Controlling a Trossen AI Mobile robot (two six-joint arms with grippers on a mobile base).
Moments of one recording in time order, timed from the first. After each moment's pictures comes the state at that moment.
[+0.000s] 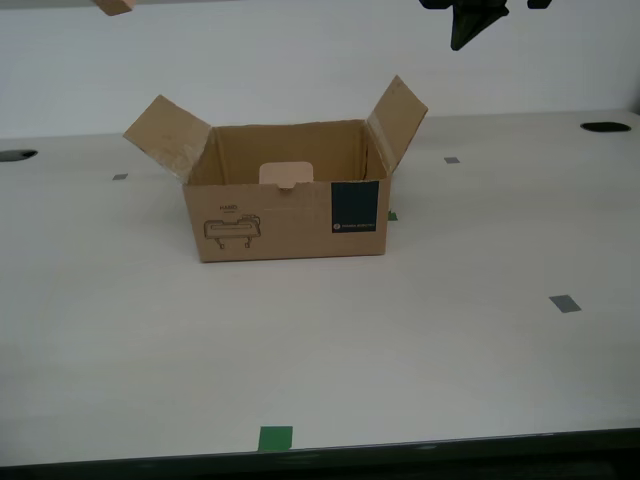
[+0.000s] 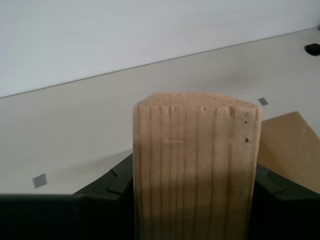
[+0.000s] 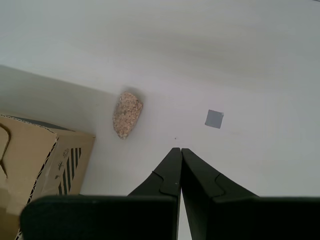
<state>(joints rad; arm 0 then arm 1) 0.22 2.12 1.96 -0.89 -0.10 -0.03 -0.20 1.47 1.45 -0.64 0.22 0.02</state>
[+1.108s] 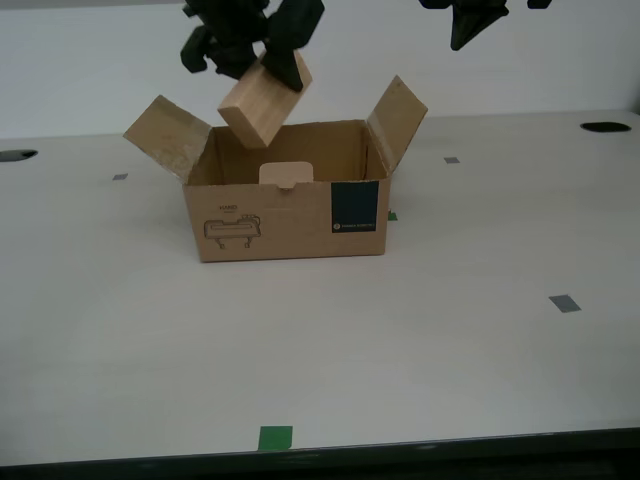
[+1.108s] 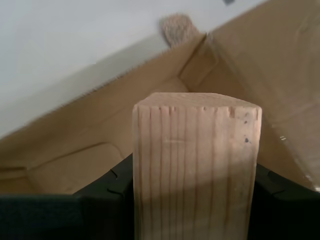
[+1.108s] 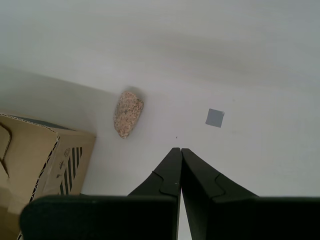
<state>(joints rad) 0.23 2.12 1.96 -0.90 -0.10 -0.03 -0.50 1.91 1.45 -0.49 0.21 -0.05</state>
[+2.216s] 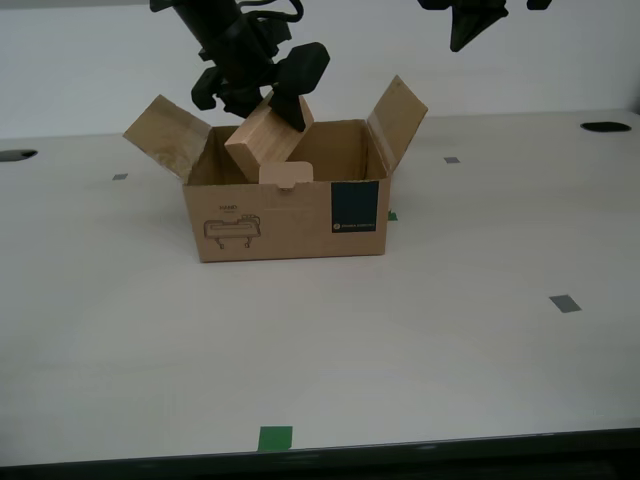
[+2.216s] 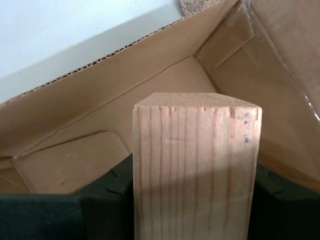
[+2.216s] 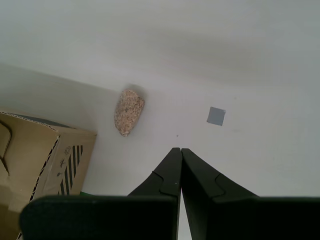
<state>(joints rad) 0.23 2.12 1.96 -0.90 -0.10 -0.03 -0.50 2.00 1.45 -0.47 0.21 -0.08</state>
